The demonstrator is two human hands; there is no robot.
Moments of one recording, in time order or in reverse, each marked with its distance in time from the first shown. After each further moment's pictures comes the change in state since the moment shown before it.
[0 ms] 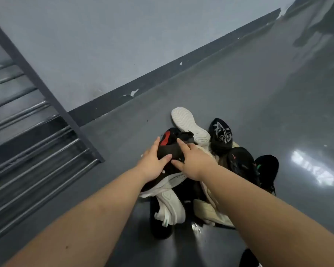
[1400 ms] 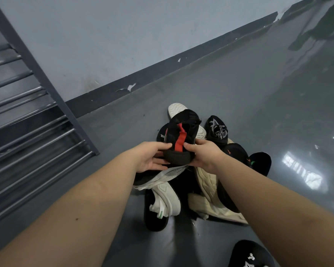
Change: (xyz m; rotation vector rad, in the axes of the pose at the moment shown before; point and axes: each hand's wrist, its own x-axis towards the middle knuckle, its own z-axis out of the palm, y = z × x) left_hand -0.012 0.023 -0.013 -0.730 -0.318 -0.323; right_hand -0.009 0.019 -0.006 1.394 0.006 0.308
